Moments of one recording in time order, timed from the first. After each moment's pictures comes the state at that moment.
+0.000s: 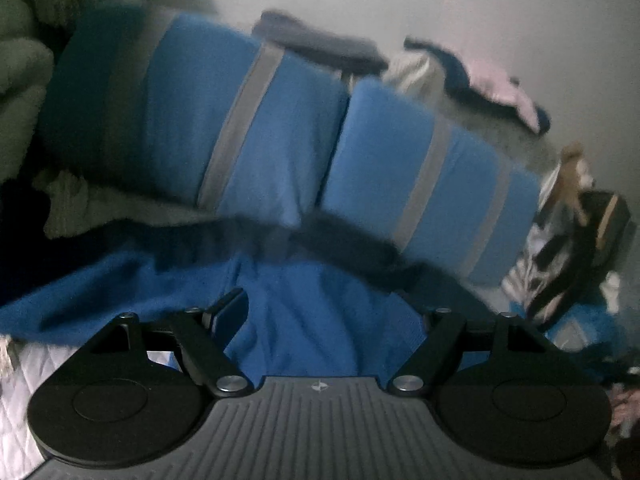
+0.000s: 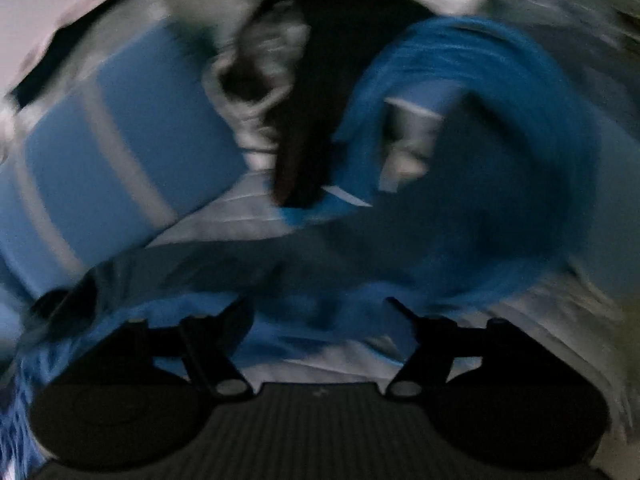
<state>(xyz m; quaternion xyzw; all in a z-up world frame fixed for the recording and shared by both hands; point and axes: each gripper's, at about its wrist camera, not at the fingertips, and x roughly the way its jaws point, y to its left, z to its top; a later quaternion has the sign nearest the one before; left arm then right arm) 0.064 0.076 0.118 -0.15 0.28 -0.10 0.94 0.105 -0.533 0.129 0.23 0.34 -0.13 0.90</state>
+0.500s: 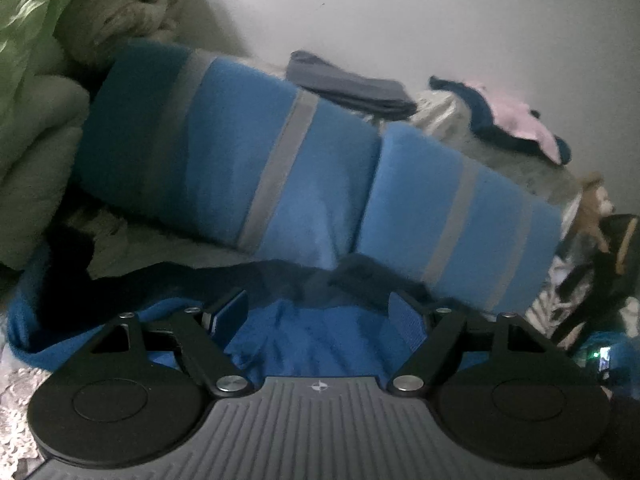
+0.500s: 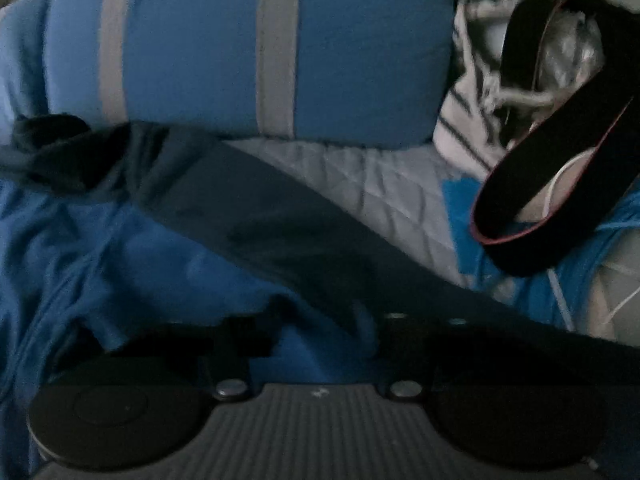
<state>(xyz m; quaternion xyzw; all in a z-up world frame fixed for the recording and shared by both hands) 0.068 0.106 0.131 -0.14 0.27 -0.05 0.95 0.268 -0.437 0.062 -0.01 0.42 -0.02 0.91</state>
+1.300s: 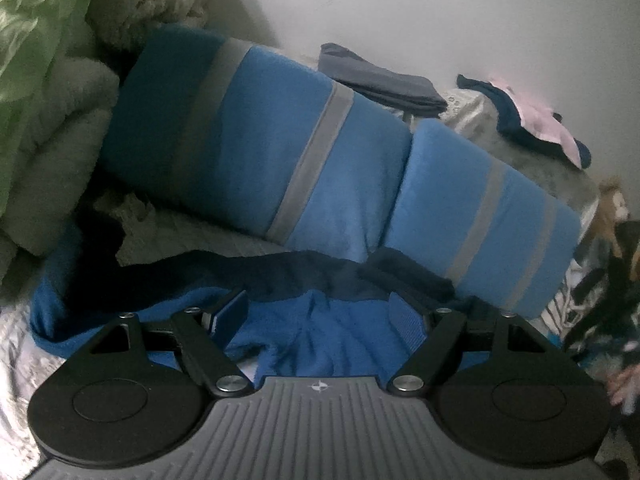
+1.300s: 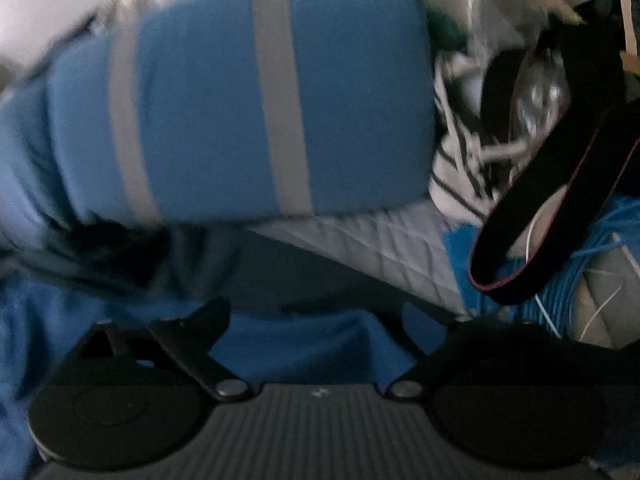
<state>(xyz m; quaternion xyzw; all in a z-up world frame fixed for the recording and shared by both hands) 0.058 0.139 0.134 -0.14 0.28 -0.04 0.95 0.237 -0.398 0.183 0.06 0.35 -0.02 0.94</state>
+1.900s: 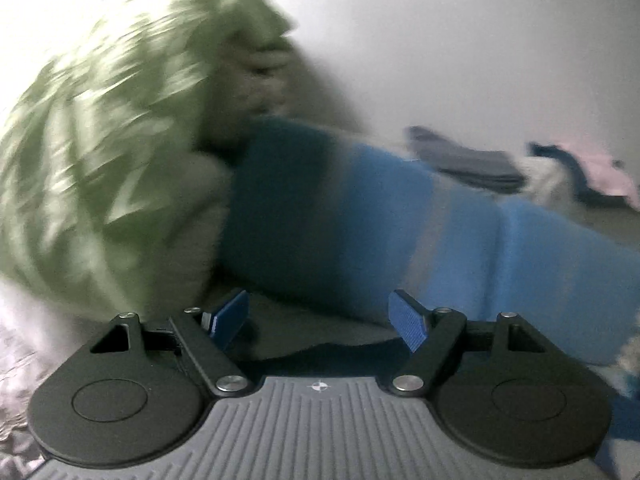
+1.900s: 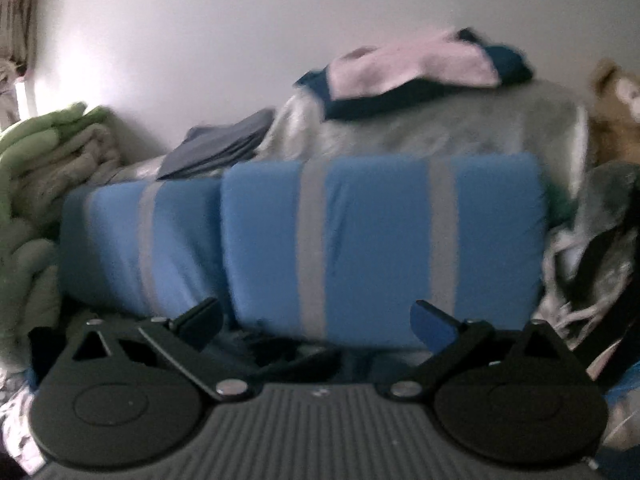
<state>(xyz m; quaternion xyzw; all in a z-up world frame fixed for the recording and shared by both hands) 0.043 0.255 0.146 -0.10 0.20 0.10 0.97 0.215 -0.285 0.319 0.06 0.26 0.12 0.96</state>
